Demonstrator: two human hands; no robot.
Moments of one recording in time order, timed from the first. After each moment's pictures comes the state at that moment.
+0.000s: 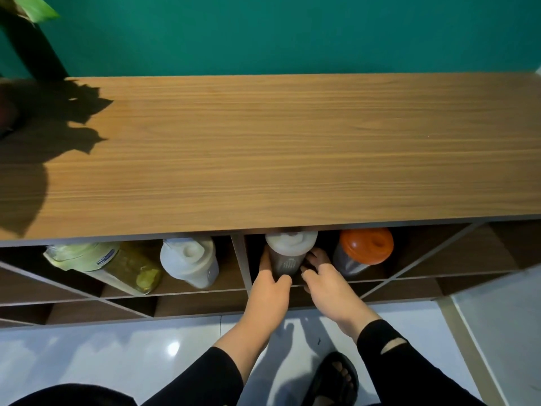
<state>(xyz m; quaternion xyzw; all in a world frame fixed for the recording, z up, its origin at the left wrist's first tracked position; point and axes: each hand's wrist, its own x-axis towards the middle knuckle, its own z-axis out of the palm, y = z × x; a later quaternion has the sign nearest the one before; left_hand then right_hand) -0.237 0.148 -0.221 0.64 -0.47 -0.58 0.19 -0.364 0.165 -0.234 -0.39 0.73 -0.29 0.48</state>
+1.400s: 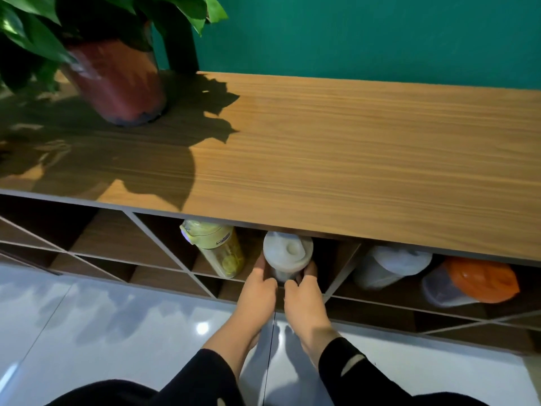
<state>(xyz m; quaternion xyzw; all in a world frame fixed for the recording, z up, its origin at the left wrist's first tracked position) -0.074 0.125 -0.238 0.67 -0.39 -0.56 0.30 -0.164 0.134 -0.230 -0.31 0.73 -0.29 0.53</state>
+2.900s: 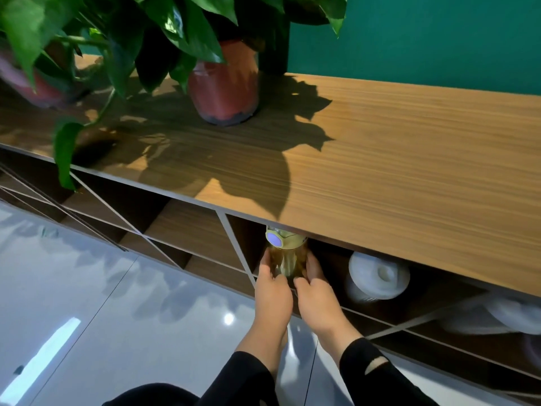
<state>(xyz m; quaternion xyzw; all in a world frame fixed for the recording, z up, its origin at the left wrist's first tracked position) 0.005 0.106 -0.245 0.71 -0.23 -0.50 0.45 -0.081 0.101 -0.245 -0.47 0.61 -0.26 0.59</state>
